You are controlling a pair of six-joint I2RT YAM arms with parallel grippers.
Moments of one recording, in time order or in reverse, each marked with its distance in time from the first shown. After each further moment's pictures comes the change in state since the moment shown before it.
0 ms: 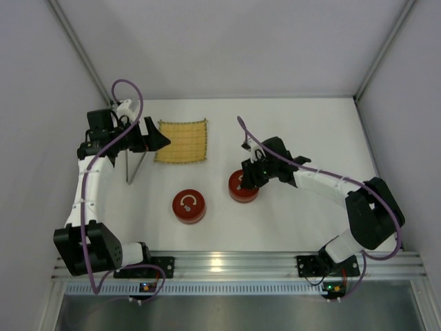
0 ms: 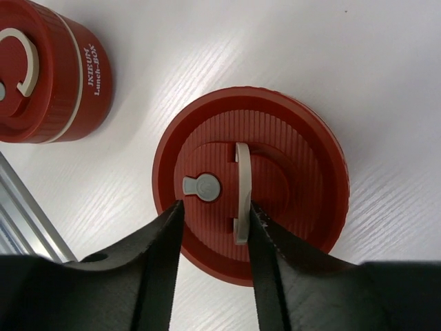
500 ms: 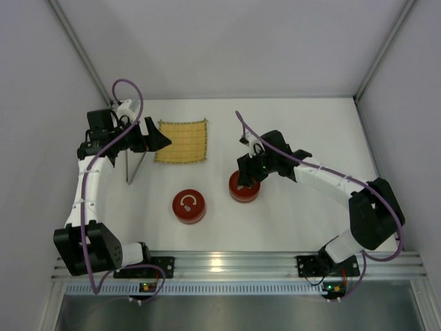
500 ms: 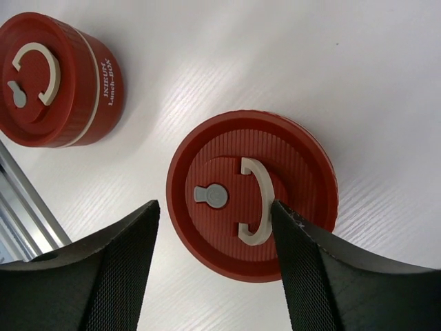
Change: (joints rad) left arm -0.002 0.000 0.000 0.001 0.032 0.001; right arm 0.004 -0.005 0.093 -0.094 -0.011 -0.038
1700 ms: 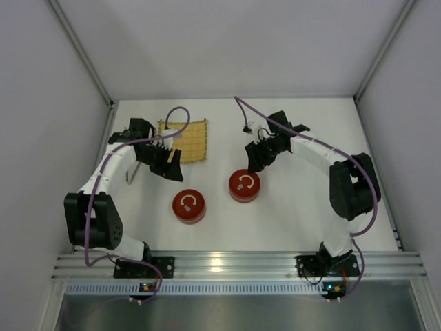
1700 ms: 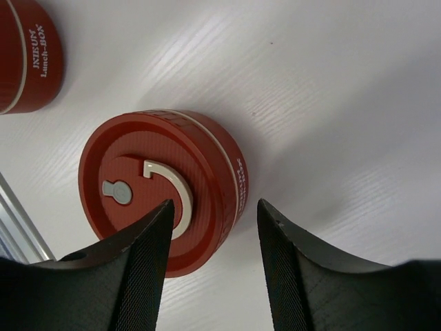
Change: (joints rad) left arm -0.222 0.199 0.000 -0.381 -0.134 0.457; right arm -0.182 0.283 0.315 -0.292 -0.150 -0.329
